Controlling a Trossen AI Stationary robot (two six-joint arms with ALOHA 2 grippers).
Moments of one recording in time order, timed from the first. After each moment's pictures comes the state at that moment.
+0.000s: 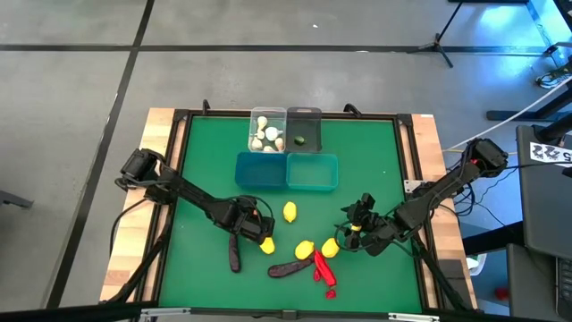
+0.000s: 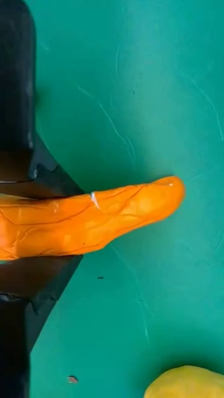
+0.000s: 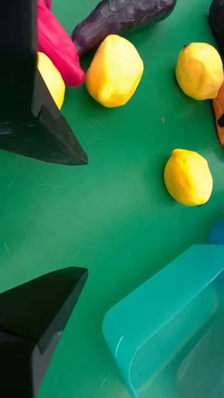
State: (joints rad) left arm -0.37 1.79 1.03 -0.61 -0.30 -1.73; right arm 0.65 1.35 0.70 -0.37 0.68 0.89
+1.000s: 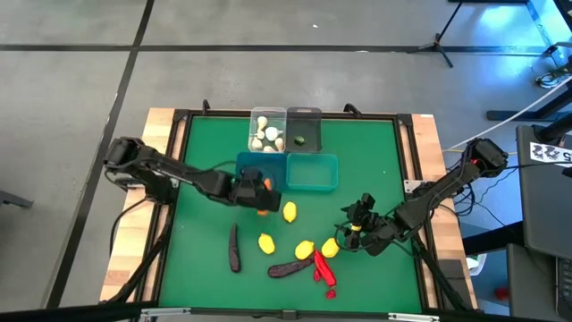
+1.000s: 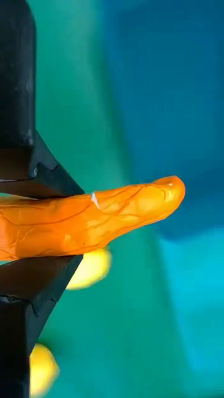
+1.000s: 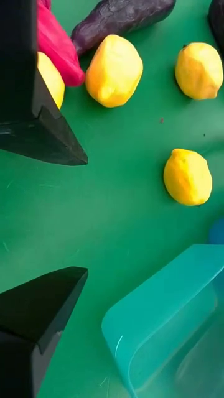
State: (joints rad) left arm -0.18 1.57 1.06 -0.55 -0.41 -1.42; right arm 0.65 1.35 0.70 -0.37 0.68 0.89
